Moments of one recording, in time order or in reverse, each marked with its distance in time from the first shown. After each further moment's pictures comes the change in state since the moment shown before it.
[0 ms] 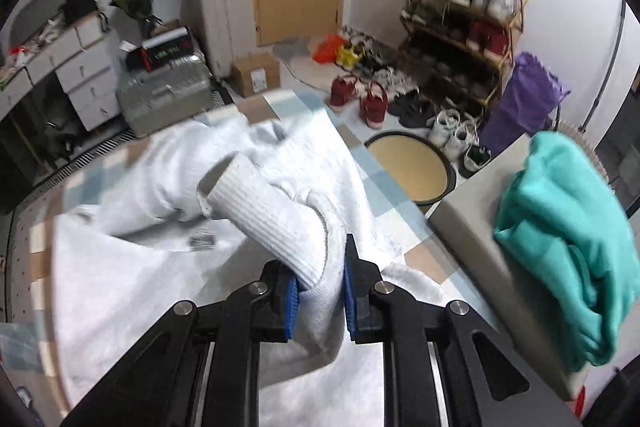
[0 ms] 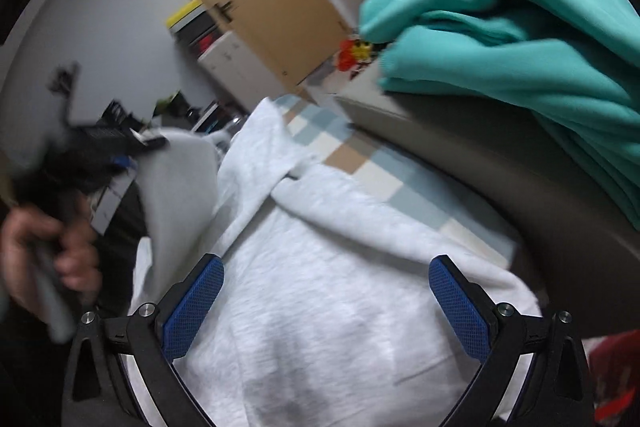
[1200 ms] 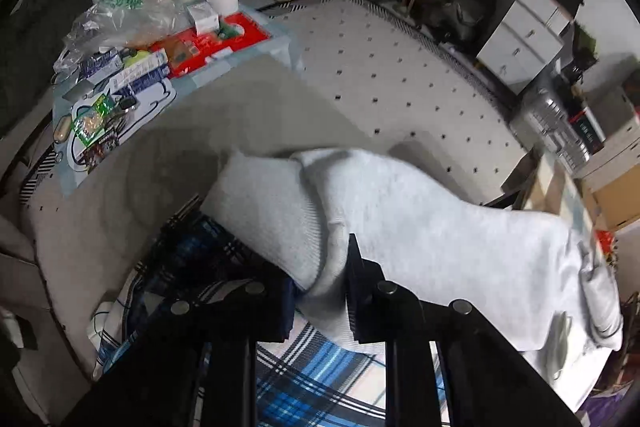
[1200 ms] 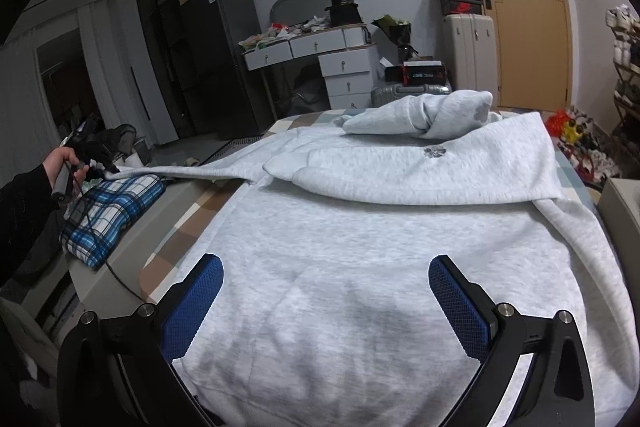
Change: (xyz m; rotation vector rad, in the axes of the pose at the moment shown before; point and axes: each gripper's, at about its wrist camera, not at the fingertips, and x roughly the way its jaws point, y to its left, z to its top) left arm -0.303 0.484 -0.292 -1.170 0.032 0.601; right arm 0.016 0.164 -0.107 -0.843 0.138 0.417
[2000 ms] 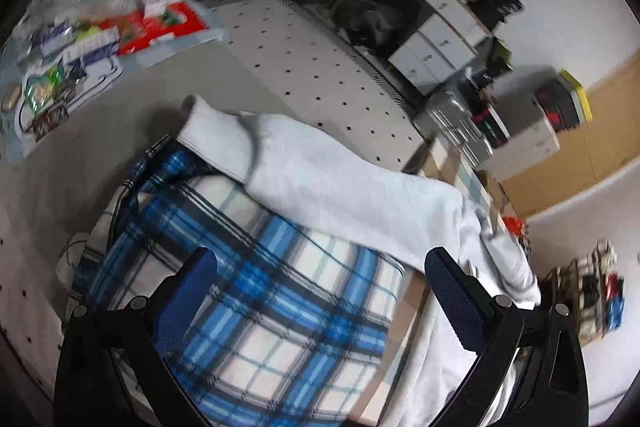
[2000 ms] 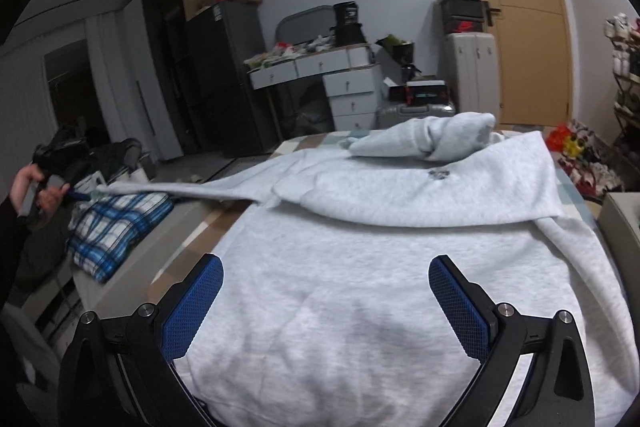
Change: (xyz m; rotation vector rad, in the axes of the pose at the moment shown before) left arm -0.040 0.033 -0.031 -0.029 0.028 -0.354; right arm -0.008 0.005 0.005 -0.025 -0.076 0.015
